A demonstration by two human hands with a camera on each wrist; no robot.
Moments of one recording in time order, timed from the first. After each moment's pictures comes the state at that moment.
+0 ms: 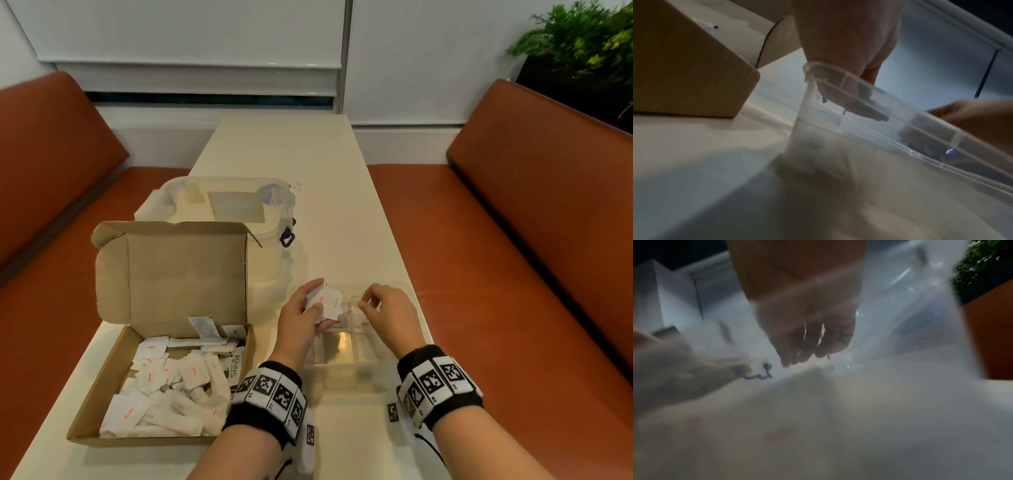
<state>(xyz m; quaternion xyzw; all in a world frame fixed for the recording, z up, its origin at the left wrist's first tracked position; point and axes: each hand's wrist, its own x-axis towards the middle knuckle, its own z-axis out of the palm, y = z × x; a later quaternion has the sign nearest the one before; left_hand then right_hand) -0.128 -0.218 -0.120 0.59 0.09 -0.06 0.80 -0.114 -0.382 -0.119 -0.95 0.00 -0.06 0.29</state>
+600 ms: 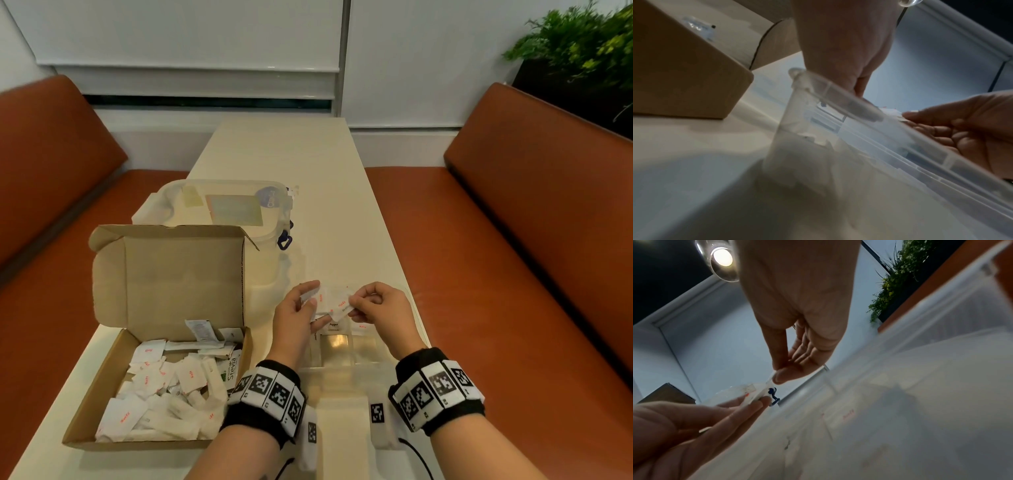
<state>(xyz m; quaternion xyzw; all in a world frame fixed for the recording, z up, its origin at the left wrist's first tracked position) -0.121 -0.219 -0.122 0.59 0.09 -0.02 0.81 -0.121 -0.373 -0.103 -0.72 0.08 0.00 0.69</state>
